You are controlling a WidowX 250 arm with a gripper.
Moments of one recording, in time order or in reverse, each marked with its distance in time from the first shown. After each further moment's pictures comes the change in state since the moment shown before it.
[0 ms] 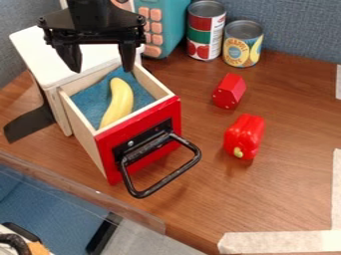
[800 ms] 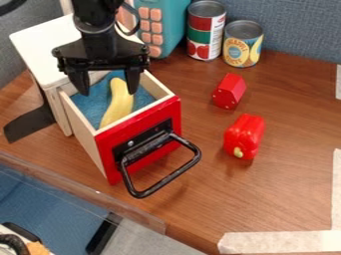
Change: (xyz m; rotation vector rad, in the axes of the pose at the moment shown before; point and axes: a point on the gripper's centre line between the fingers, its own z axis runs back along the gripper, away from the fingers) arm -0.007 -0.001 -0.046 0.023 0.053 0.040
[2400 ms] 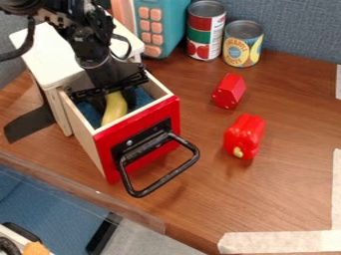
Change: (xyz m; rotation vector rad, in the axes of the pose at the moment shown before) arm 0.000 0.007 -0.053 -0.116 0.035 0.219
